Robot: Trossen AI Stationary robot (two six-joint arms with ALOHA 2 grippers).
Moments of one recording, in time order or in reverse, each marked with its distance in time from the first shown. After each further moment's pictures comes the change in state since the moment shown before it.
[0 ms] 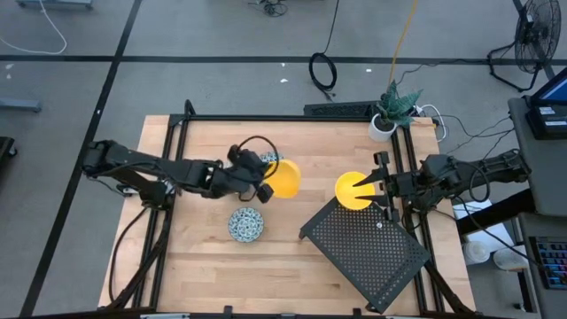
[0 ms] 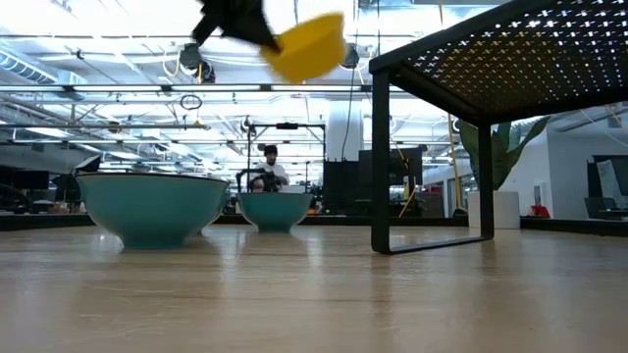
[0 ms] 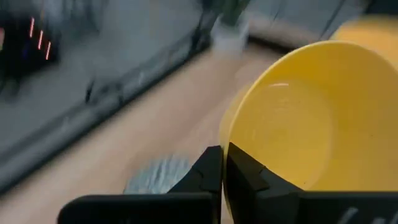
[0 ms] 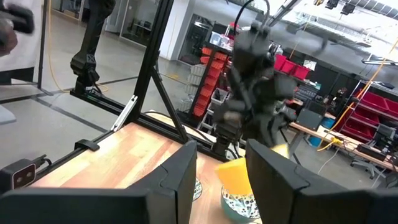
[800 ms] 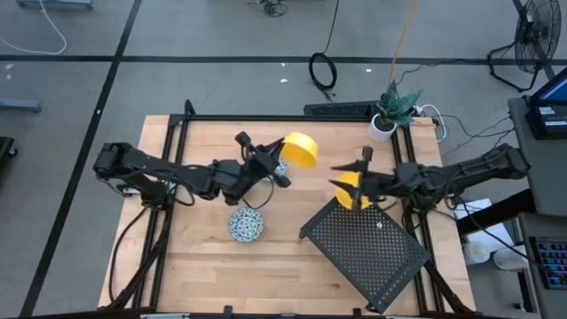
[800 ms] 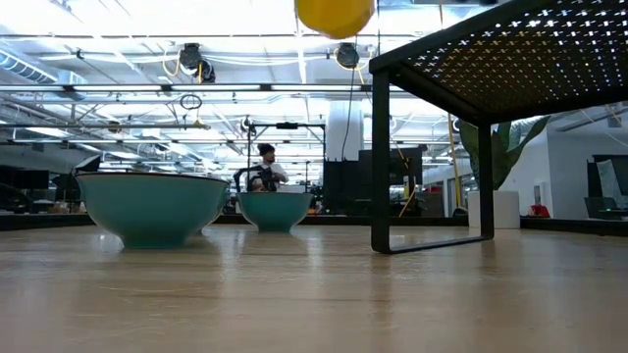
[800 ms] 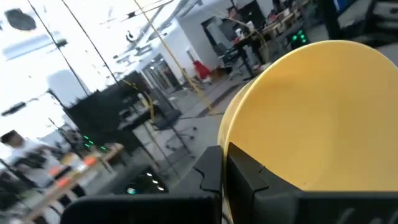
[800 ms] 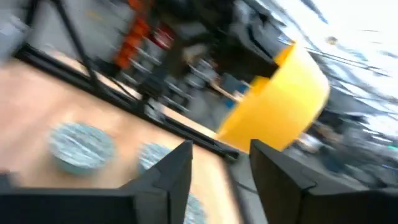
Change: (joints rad) left arm -0.009 0.133 0.001 0.907 -0.302 1.086; right arm -0.003 0.282 0.000 0.231 0.383 -0.225
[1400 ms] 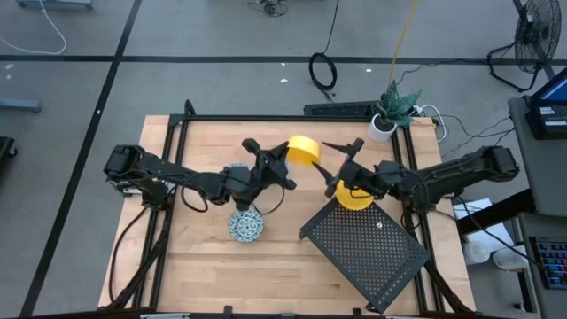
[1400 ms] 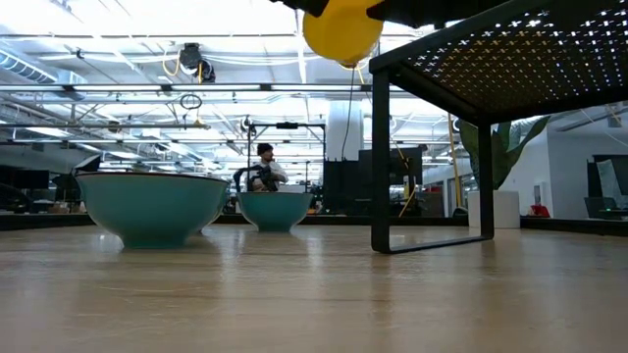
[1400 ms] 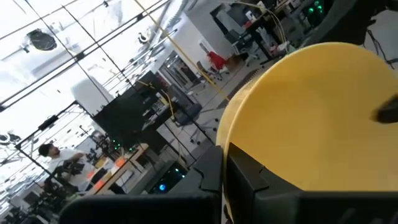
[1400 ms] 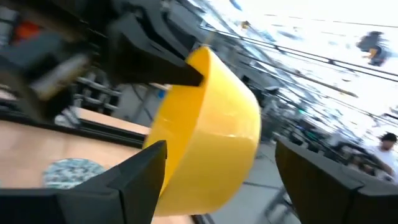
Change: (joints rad) left arm -0.010 0.106 0.000 0.134 -0.072 0.174; right arm -0.096 0.300 0.000 0.485 0.220 -0.037
